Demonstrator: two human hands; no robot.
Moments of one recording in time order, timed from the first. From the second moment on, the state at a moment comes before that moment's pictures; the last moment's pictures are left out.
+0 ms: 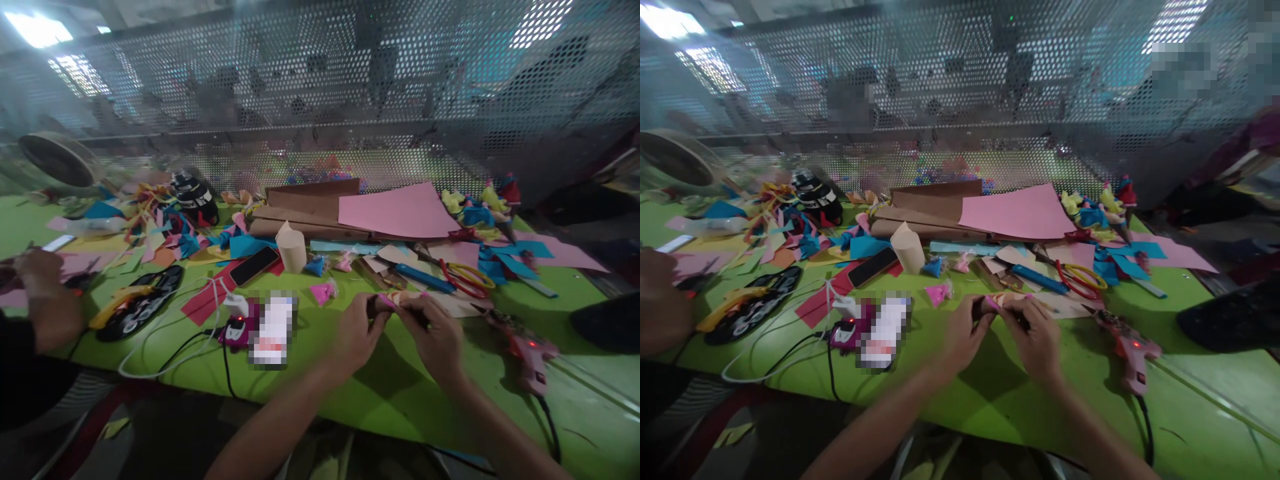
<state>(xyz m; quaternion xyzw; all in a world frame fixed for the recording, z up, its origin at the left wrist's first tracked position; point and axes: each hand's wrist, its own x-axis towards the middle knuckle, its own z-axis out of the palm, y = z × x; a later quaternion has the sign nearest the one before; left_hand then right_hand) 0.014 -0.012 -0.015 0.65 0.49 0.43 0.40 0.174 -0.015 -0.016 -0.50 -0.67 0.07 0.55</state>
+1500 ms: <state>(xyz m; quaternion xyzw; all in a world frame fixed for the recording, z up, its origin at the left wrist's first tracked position) 0.013 -0.007 -0.021 0.57 0.46 0.47 0.48 0.169 -0.017 -0.017 -0.44 -0.72 0.06 0.54</state>
